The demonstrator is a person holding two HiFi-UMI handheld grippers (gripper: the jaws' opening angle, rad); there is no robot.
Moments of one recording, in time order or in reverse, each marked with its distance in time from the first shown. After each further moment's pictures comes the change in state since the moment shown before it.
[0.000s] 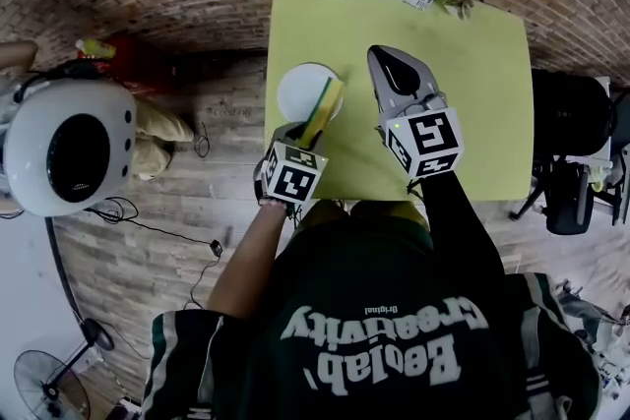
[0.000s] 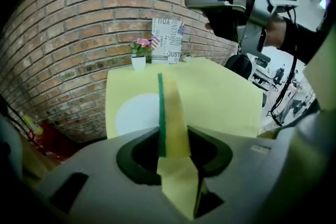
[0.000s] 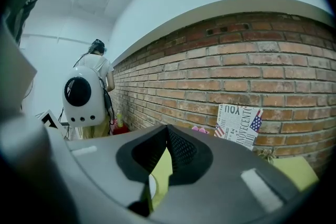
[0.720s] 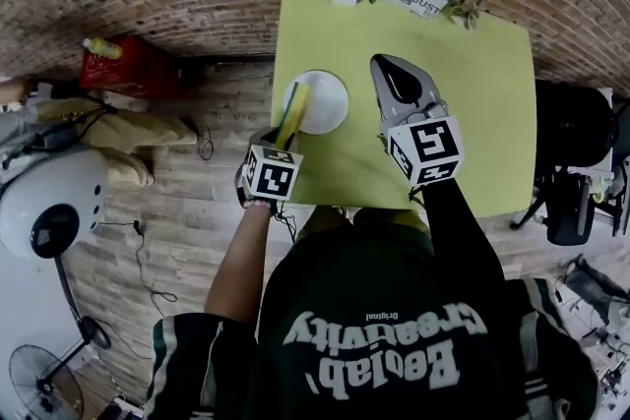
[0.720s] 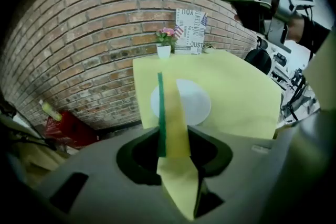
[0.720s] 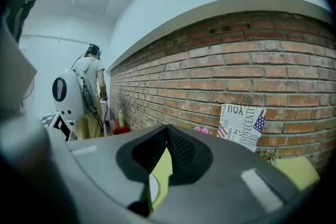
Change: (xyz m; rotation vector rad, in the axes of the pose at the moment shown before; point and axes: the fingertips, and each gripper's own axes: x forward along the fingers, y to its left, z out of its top) left arm -0.011 0.070 -0.038 -0.081 0.077 0.152; right arm 0.006 0.005 0.000 0.000 0.001 0.012
